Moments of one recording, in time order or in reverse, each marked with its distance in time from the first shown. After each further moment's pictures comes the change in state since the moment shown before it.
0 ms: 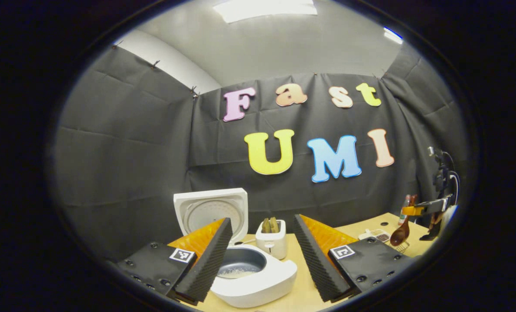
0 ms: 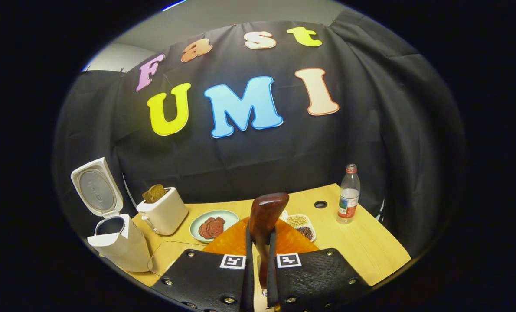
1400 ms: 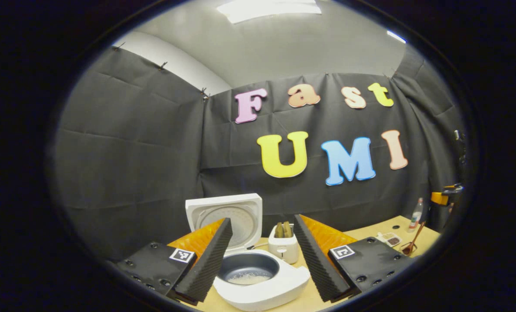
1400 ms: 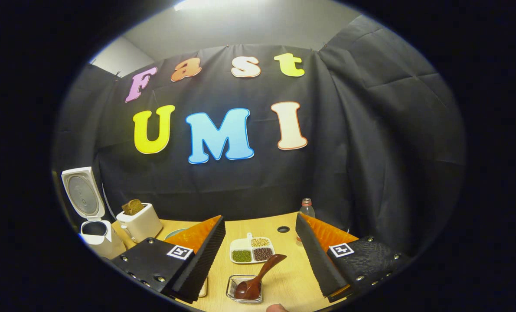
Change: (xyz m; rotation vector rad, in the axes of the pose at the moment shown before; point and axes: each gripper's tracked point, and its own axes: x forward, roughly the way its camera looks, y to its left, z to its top) left arm 0.029 0.039 0.018 -0.001 -0.003 0.109; right arm -0.069 -0.053 0.077 -0.080 -0.199 -0.163
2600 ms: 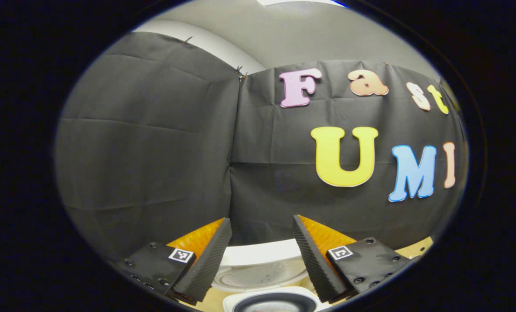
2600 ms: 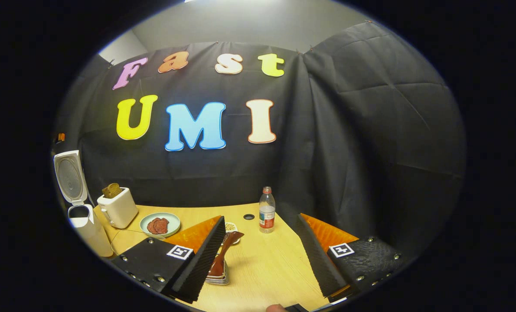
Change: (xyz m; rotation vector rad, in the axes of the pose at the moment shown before) left arm 0.251 0.134 0.002 -0.090 0.124 0.224; right arm -0.068 -0.062 -0.027 -0.064 0.066 -0.186
